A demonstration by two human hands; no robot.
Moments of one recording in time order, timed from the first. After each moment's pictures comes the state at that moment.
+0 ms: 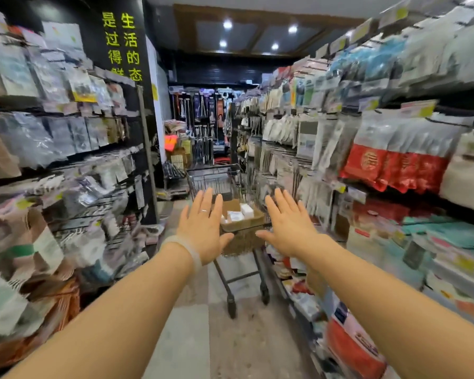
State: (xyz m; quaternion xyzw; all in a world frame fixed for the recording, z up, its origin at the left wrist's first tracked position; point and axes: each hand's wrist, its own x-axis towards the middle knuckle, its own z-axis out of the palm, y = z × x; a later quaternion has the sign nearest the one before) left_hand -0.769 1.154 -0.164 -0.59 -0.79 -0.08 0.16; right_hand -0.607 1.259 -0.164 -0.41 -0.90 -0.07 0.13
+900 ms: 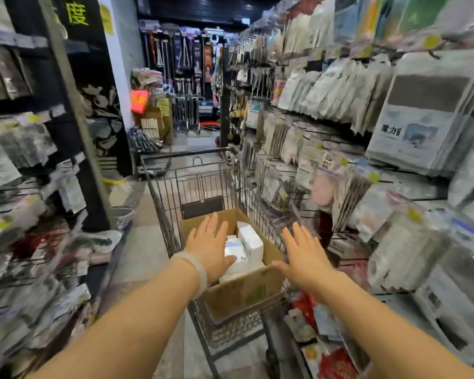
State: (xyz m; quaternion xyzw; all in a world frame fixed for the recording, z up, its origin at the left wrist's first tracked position) left_hand -1.116 1.815 -0.288 -0.63 -0.78 -0.03 -0.03; right_hand -0.918 1.903 -0.304 -0.49 -0.87 0.04 0.03
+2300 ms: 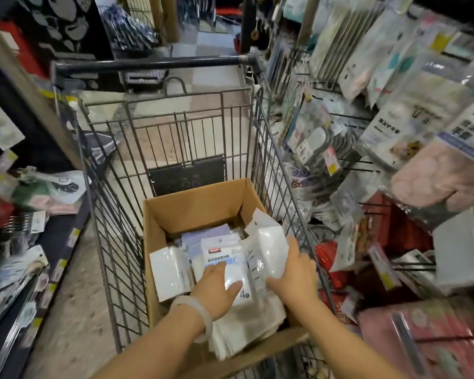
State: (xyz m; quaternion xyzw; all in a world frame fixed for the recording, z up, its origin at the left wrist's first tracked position) left_hand -1.214 2.125 -0.534 -0.42 -0.80 -0.17 -0.40; right_hand -1.075 2.225 -0.526 -0.59 -0.77 0.24 0.00
